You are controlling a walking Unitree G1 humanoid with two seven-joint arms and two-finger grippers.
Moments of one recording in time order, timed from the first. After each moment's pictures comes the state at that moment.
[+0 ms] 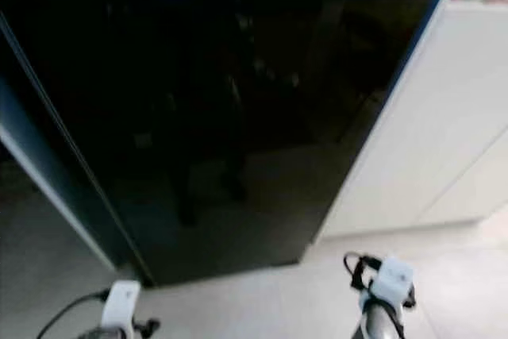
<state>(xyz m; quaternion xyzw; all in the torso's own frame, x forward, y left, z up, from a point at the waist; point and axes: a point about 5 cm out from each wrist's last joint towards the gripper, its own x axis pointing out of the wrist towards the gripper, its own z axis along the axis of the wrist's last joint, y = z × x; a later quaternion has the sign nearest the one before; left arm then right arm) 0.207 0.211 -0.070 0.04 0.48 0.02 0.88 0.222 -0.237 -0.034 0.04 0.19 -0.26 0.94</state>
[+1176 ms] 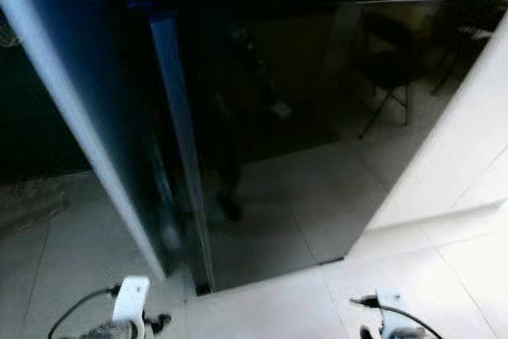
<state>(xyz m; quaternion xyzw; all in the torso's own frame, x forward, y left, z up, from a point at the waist) 0.213 0.199 -0.068 0.03 0.47 0.02 0.88 0.184 -0.279 -0.060 -0.05 0.57 -0.03 0.82</state>
